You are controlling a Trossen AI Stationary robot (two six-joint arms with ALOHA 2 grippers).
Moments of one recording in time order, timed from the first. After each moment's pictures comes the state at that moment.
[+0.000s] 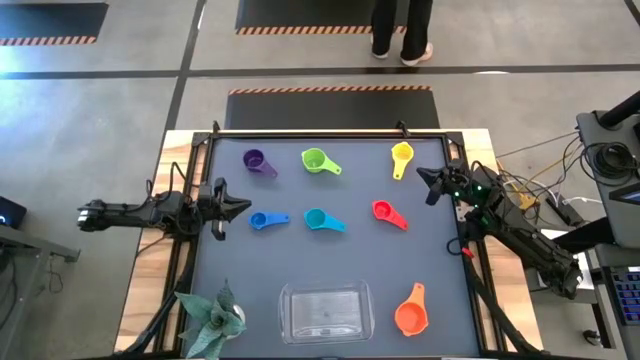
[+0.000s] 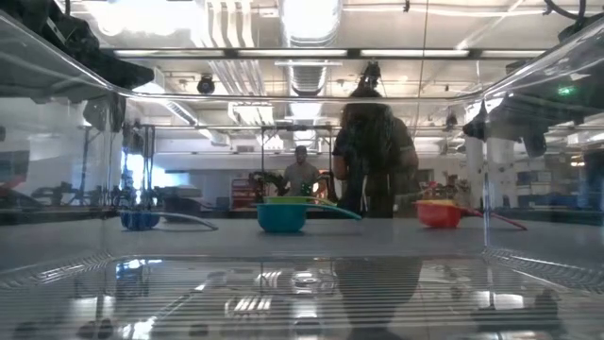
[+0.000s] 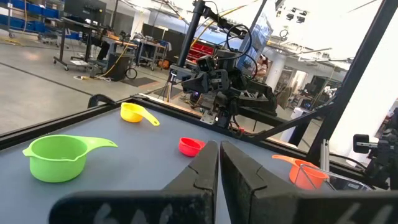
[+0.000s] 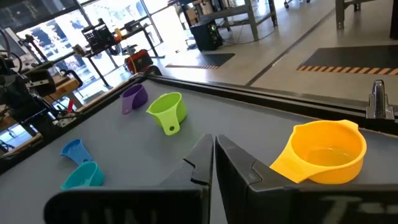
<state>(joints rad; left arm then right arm) -0.05 0.01 0.02 0.07 -0.22 -0.29 -0.80 0.09 0.09 -0.18 -0.21 0.34</state>
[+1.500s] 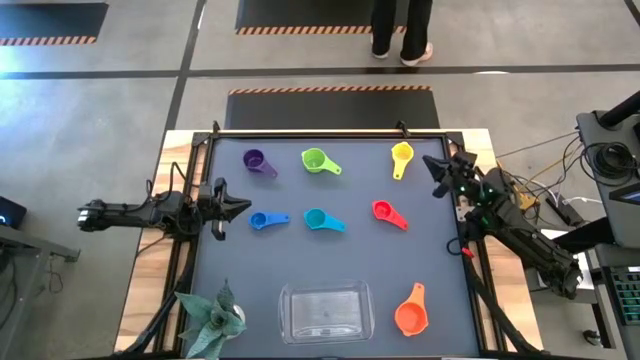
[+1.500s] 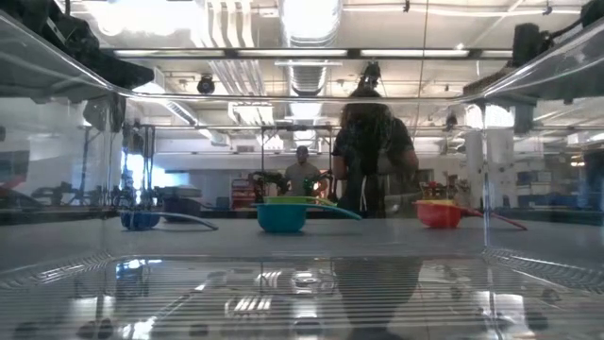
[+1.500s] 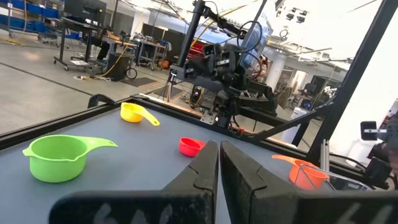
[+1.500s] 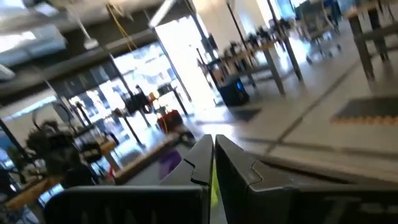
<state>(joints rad) -0.05 0.01 0.02 0.07 -0.23 -0.29 -0.80 0.09 0.09 0.14 -0.21 0.47</state>
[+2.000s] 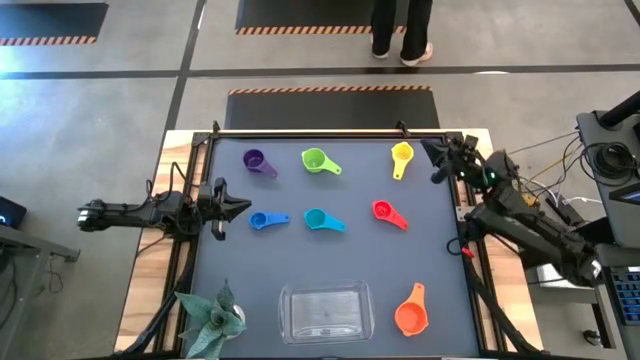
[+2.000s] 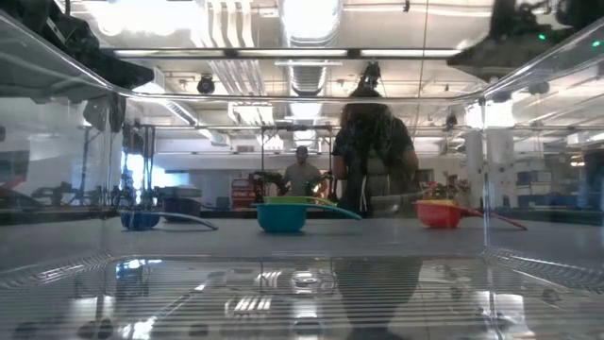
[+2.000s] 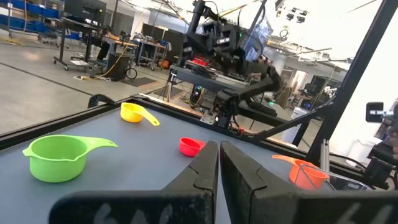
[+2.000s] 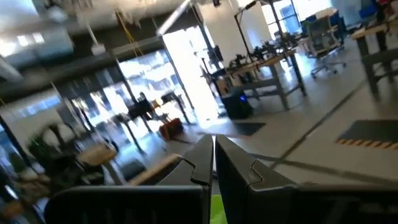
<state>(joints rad) -0.05 0.01 0.02 0.07 -0.23 -0.29 -0.80 0.56 0.31 0.31 -0.21 0.39</state>
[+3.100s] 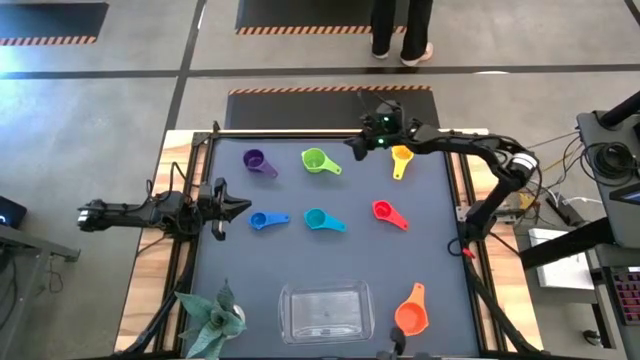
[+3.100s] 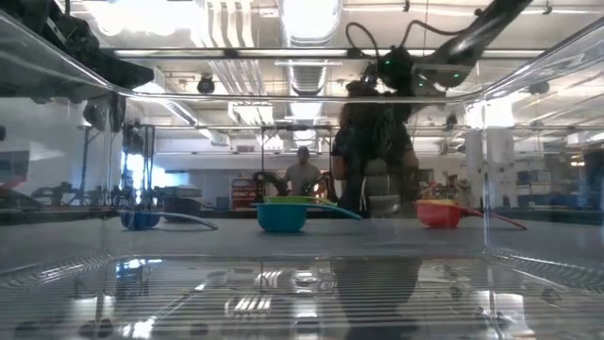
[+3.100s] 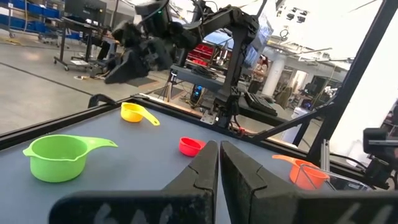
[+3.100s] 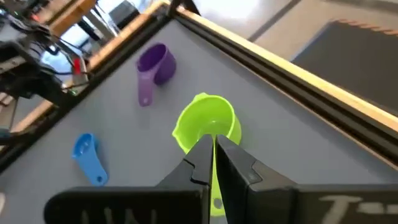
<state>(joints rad) -0.05 0.01 0.02 0.07 -0.23 -0.29 -0.69 1.66 1.03 0.12 -0.42 0.31</state>
